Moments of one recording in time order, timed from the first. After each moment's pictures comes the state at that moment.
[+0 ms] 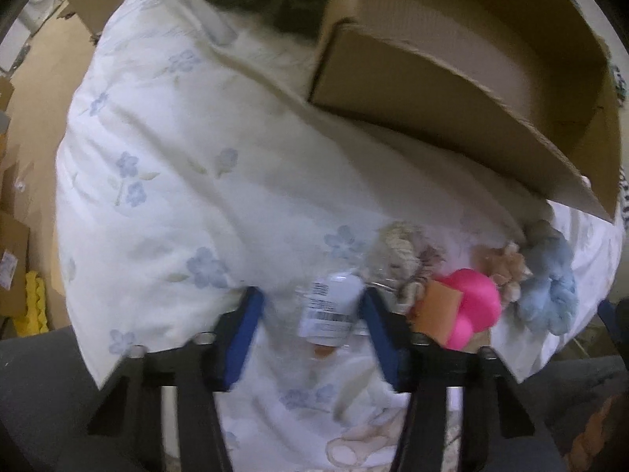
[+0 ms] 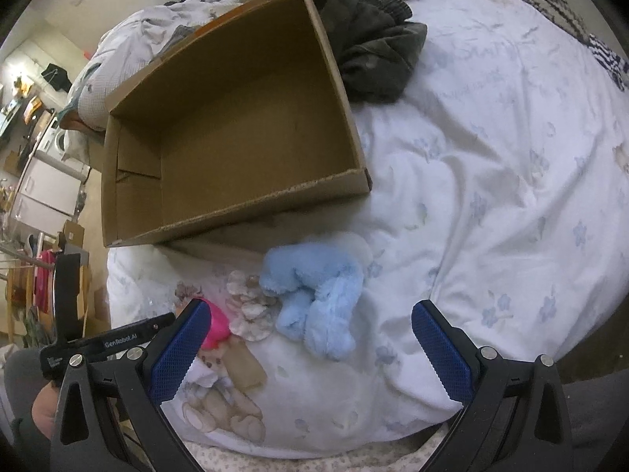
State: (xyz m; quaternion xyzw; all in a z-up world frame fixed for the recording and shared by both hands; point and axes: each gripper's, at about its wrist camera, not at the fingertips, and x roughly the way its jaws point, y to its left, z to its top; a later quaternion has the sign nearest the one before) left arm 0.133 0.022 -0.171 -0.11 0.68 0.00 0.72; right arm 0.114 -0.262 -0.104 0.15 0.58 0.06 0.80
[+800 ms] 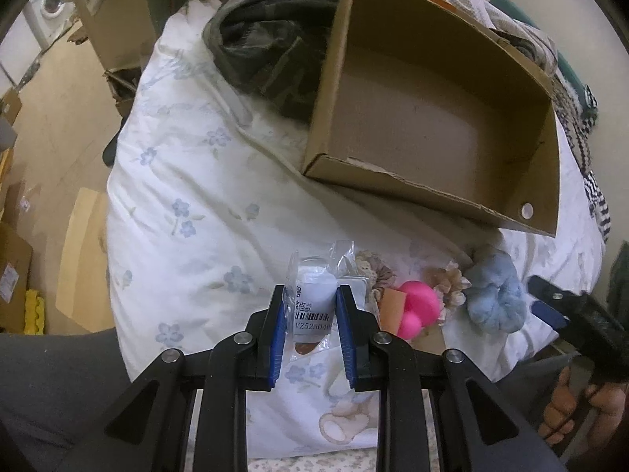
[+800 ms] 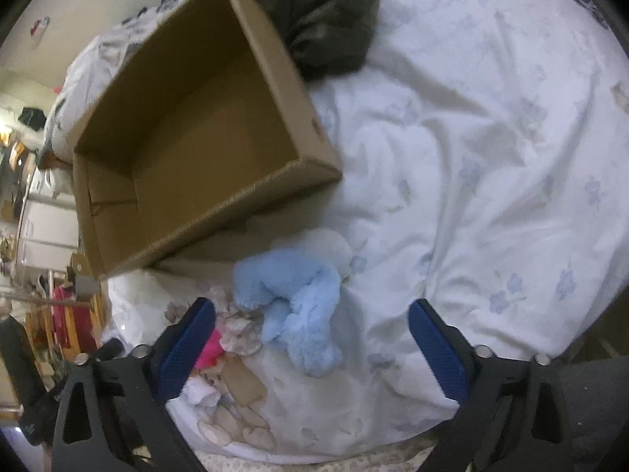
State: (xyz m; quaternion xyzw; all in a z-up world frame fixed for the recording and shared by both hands) left arm 0.111 0.028 -0.096 -0.12 0.61 -0.01 0.78; right arm 0.129 -0.280 -0.136 0.22 0.61 0.03 0.76
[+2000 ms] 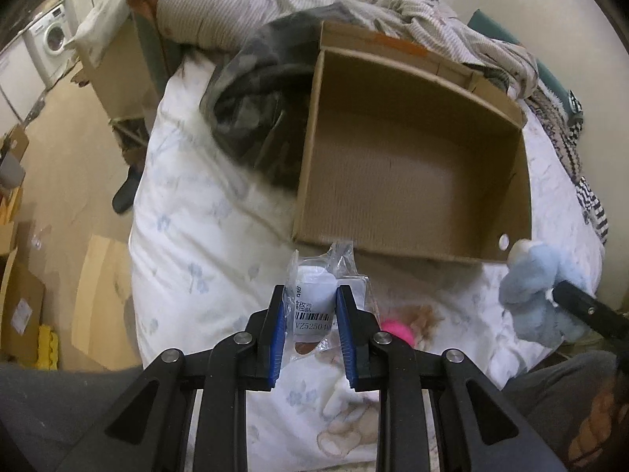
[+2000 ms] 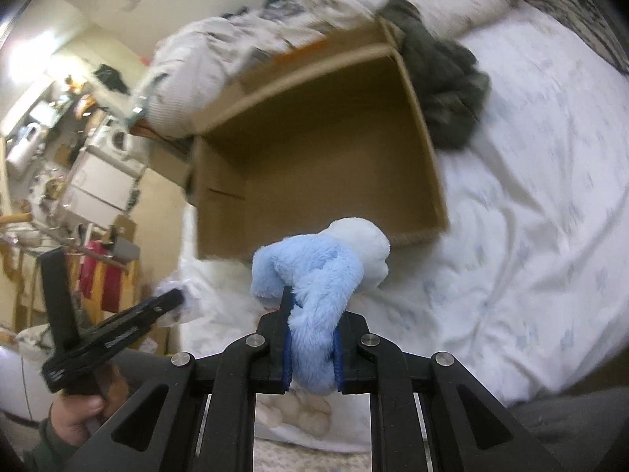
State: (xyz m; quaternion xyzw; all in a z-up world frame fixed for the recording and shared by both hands) left arm 0.123 0.024 -0.041 -0.09 0.55 0.00 0.83; right arm 0.120 -0.237 -0.036 0.18 0.53 0.16 0.81
